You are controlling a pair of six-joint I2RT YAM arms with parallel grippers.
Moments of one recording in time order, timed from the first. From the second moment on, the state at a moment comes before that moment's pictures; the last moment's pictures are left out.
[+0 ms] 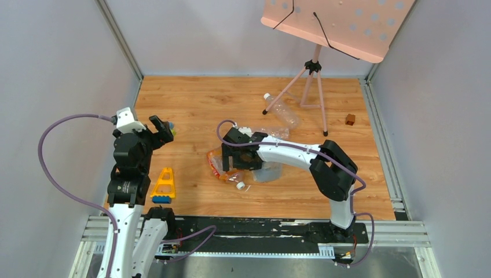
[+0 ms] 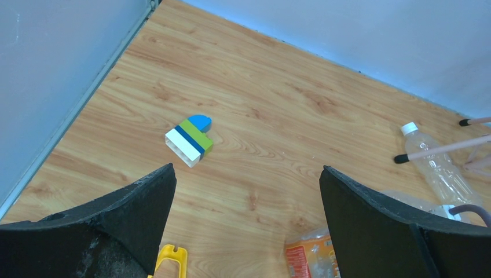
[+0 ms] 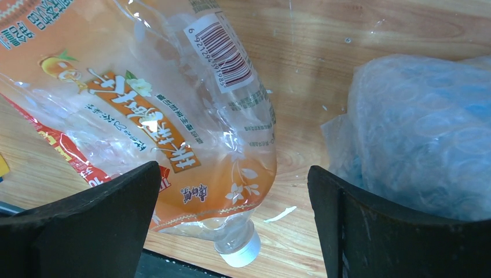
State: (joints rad) left arm -0.03 0.59 0.81 -0.41 -0.18 -0.32; right arm 0.98 1.93 1.43 -0.65 0.14 0.84
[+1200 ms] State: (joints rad) left arm -0.03 0.61 0.81 -0.40 -0.12 -0.37; right arm 0.86 1.76 1.18 -0.58 0.22 1.03
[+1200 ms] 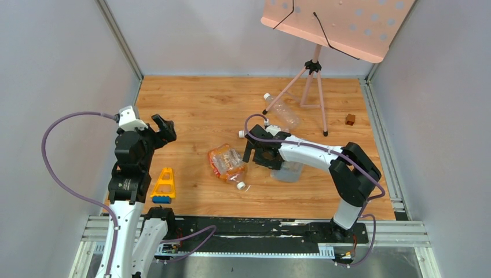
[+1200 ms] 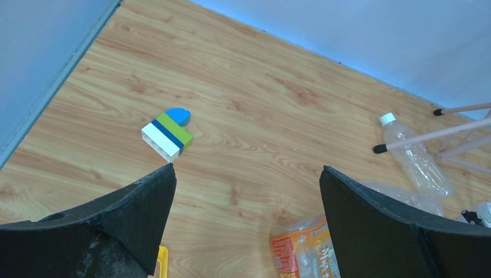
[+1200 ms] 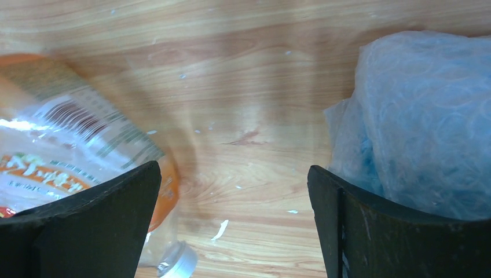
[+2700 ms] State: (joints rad) left arm -0.03 0.67 0.81 -0.37 -0.07 -0.37; right arm 0.21 1.35 0.72 -0.56 0.26 0.76
